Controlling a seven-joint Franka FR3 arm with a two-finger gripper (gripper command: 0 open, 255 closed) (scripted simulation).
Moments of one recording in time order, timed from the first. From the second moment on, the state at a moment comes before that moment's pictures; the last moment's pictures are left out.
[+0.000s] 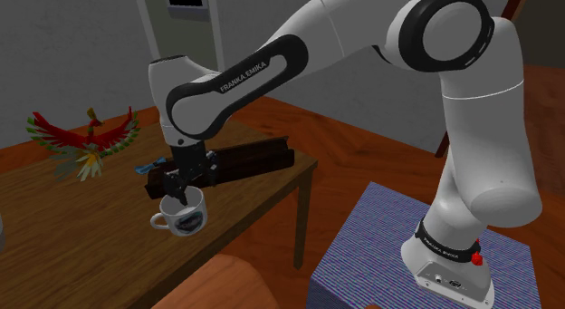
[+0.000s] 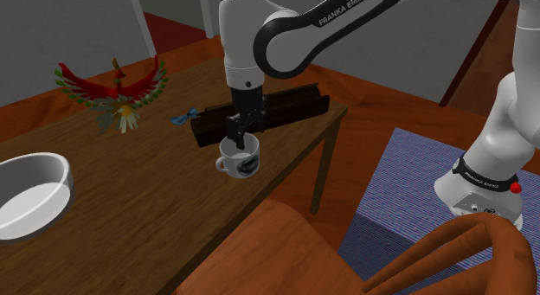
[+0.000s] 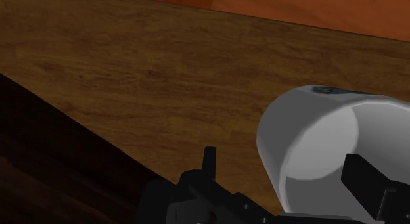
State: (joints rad) arm 0.24 0.44 0.30 -1.68 -0.05 2.08 0.51
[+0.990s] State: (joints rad) arm 0.24 0.45 0.30 -1.68 -0.05 2.08 0.51
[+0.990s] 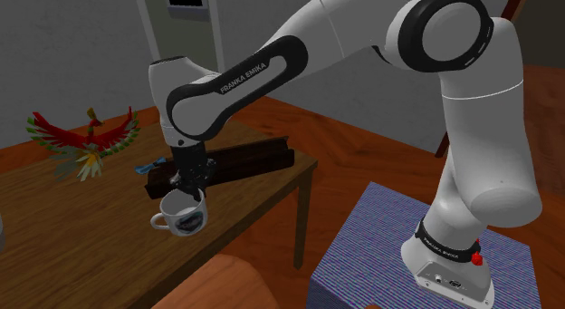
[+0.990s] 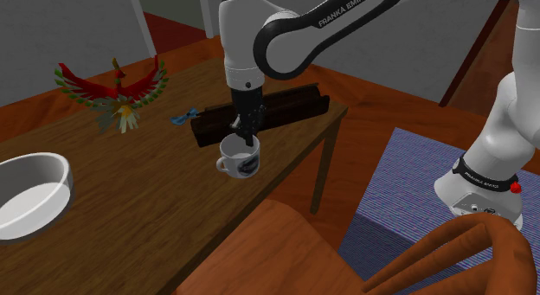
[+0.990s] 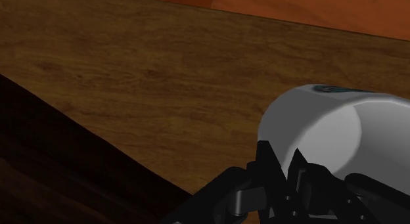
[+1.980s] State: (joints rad) arm 0.24 0.39 0.31 -1.60 -0.03 1.94 0.50
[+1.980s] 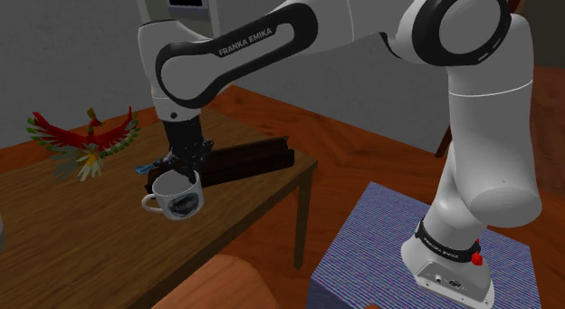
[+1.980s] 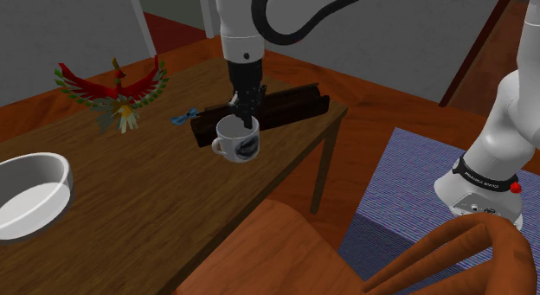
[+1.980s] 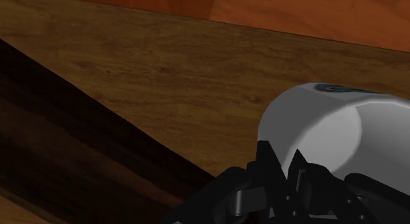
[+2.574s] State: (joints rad) arm 0.24 0.36 0.32 -1.51 -0.03 1.83 0.51
